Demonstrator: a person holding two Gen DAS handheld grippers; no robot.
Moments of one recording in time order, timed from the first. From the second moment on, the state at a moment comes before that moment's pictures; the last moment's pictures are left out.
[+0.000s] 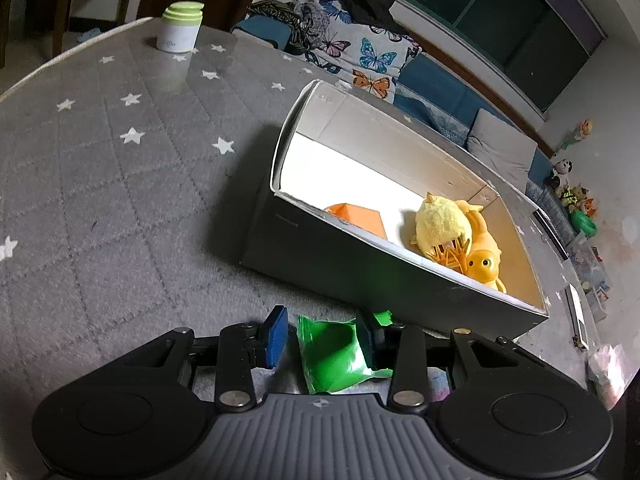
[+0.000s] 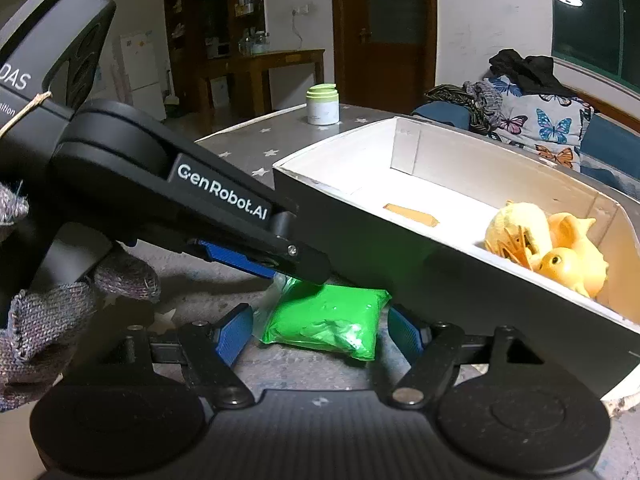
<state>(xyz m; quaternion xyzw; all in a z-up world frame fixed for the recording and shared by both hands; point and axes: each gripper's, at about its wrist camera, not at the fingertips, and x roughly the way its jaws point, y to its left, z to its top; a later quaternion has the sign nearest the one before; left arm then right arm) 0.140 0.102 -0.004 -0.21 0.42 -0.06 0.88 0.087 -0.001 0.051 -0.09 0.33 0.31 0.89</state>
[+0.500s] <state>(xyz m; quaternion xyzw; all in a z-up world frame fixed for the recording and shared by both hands) 0.143 0.101 -0.011 -0.23 0.43 -0.07 0.87 0.091 0.003 0.047 -0.09 0.34 0.31 0.88</state>
